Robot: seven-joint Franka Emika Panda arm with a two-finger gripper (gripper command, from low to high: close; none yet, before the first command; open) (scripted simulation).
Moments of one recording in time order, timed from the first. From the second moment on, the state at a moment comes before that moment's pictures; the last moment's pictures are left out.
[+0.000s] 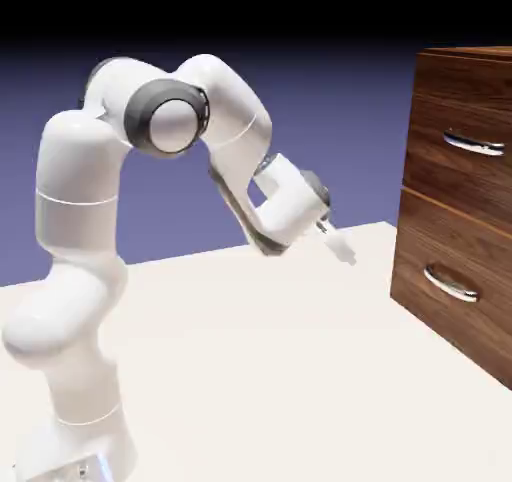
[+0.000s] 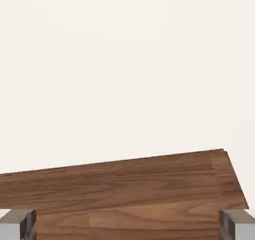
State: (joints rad) arm -0.63 0.26 0.87 -2.20 -1.54 2.77 -0.88
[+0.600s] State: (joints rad) arm -0.94 0.66 1.29 -1.90 -2.28 2.64 -1.66
